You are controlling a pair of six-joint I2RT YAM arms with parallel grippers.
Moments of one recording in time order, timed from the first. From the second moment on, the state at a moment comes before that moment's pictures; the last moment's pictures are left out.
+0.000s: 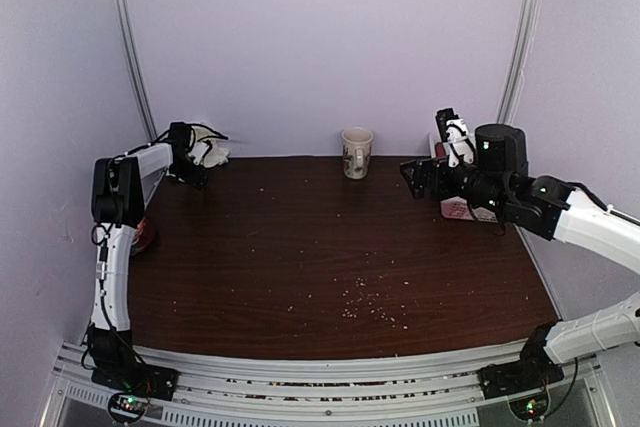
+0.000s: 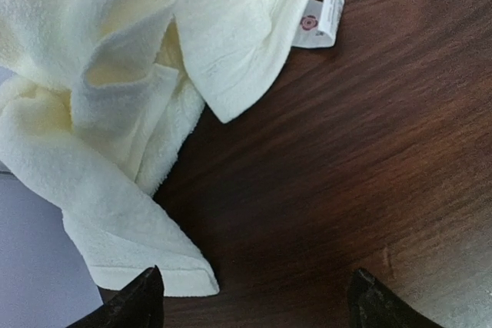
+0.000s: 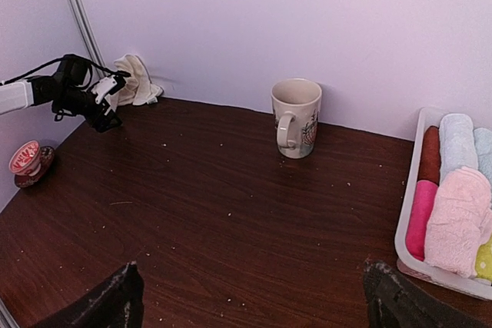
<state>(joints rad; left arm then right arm) -0.02 2.54 2.16 -0.50 -0.09 0.48 0.69 1.14 1.00 -0.17 0.24 0.19</state>
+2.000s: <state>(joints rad) -0.16 1.54 1.17 -0.50 0.32 0.90 0.95 1.30 1.15 -0.30 0.22 0.04</state>
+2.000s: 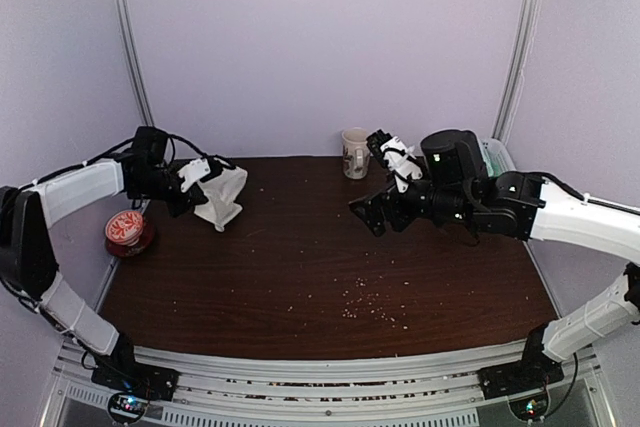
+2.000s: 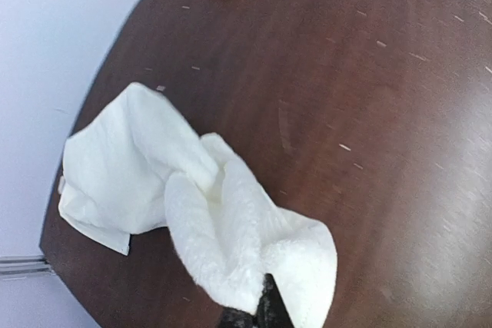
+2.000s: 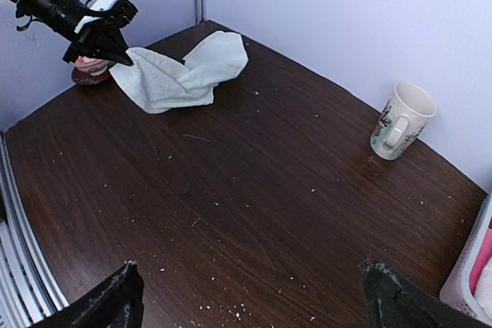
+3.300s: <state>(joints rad) -0.08 0.80 0.59 -0.73 0.28 0.94 1.01 2.63 2.27 -0.19 0.29 -0.03</state>
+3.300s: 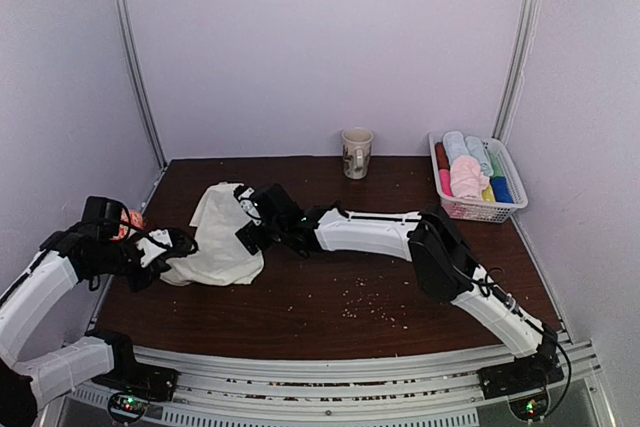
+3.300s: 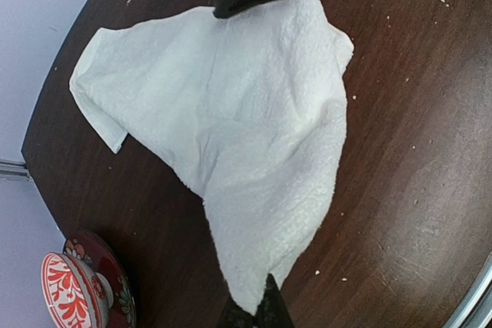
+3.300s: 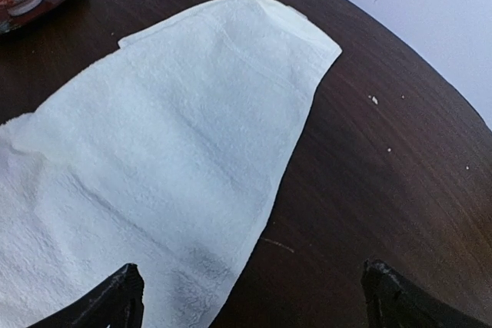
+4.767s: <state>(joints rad) -0.19 1.01 0.77 -0.69 0.40 0.90 1.24 1.91 1.49 -0.45 0.35 0.14</state>
